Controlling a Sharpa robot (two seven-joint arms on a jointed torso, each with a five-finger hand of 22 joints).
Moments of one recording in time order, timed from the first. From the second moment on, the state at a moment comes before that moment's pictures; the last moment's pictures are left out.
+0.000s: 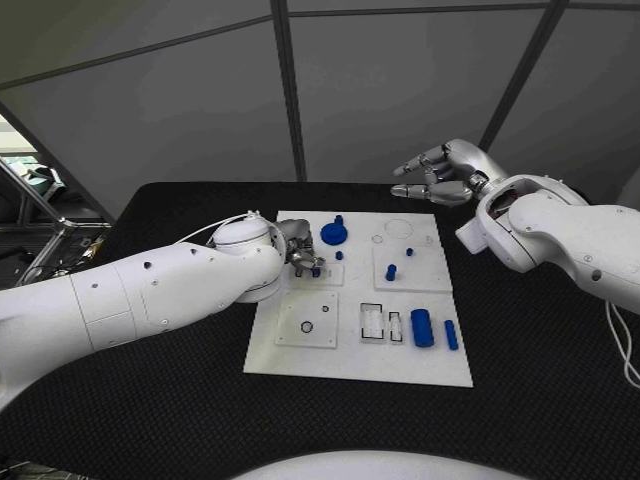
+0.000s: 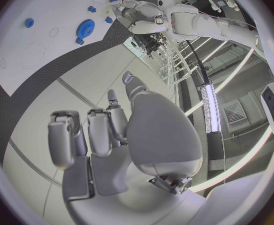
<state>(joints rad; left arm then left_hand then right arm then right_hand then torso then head) 1.14 -0.59 0.01 1.37 -1.35 -0.08 -0.56 1.22 -0.01 0.26 0.10 0.50 0.97 0.05 0.36 1.10 1.46 -0.02 1.34 1.31 1.47 -0.08 1.56 1.31 0.08 1.35 0.03 1.38 1.24 1.22 -0.78 0.08 1.41 -0.92 -0.39 0.04 1.37 -0.12 0.13 0.13 0.21 0.98 0.11 0.07 0.10 1.41 0.03 1.32 1.28 1.47 -0.04 1.42 1.28 0.01 1.47 0.07 1.53 1.31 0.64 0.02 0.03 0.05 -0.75</state>
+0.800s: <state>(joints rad) 1.14 -0.60 0.01 1.38 -1.35 -0.06 -0.56 1.22 -0.01 0.26 0.10 0.50 0.97 0.05 0.36 1.10 1.46 -0.02 1.34 1.31 1.47 -0.08 1.56 1.31 0.08 1.35 0.03 1.38 1.24 1.22 -0.78 0.08 1.41 -0.92 -0.38 0.04 1.37 -0.12 0.13 0.13 0.21 0.98 0.11 0.07 0.10 1.41 0.03 1.32 1.28 1.47 -0.04 1.42 1.28 0.01 1.47 0.07 1.53 1.31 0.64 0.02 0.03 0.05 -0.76</state>
